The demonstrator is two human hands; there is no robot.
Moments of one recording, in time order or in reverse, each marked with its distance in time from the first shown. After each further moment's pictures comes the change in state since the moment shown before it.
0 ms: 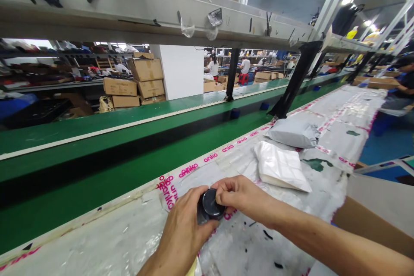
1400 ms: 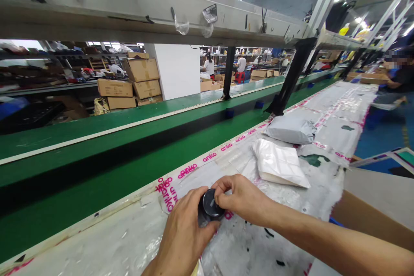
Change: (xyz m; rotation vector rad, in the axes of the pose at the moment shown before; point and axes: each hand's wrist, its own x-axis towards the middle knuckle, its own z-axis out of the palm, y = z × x) left_hand 0.000 0.000 0.000 0.051 -0.003 0.017; right_hand 0.005 0.008 0.003 -0.228 0.134 -0.048
